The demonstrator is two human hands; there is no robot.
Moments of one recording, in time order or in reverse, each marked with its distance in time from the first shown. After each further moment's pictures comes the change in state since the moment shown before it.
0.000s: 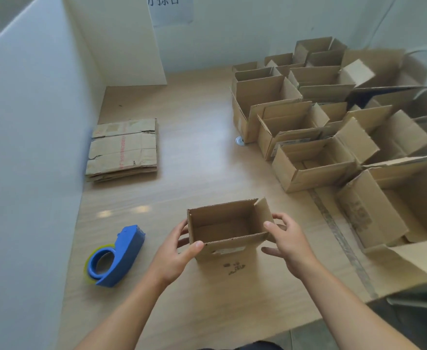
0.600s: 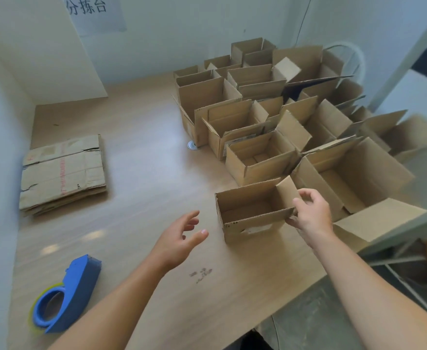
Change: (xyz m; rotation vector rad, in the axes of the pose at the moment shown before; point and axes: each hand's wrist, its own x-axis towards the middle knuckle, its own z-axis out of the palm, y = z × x) left_hand 0.050 0.060 0.067 0.253 -0.216 0.131; right_hand 0.020 -0.013 -0.124 0.065 0.566 -0.114
